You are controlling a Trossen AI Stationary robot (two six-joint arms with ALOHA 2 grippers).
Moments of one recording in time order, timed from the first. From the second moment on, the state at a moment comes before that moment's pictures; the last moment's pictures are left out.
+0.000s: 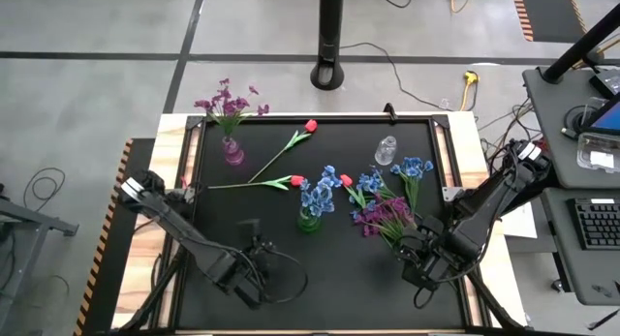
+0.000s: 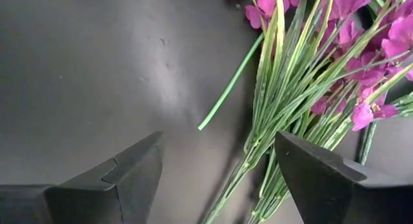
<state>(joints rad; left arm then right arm) -0.68 1.77 1.44 -1.18 -0.58 -0.70 0.81 1.39 0.98 -1.04 0.28 1.24</state>
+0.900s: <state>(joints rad) -0.26 1.28 0.70 -0.55 -0.52 -0.22 0.81 1.39 0.98 -1.03 0.31 1.23</state>
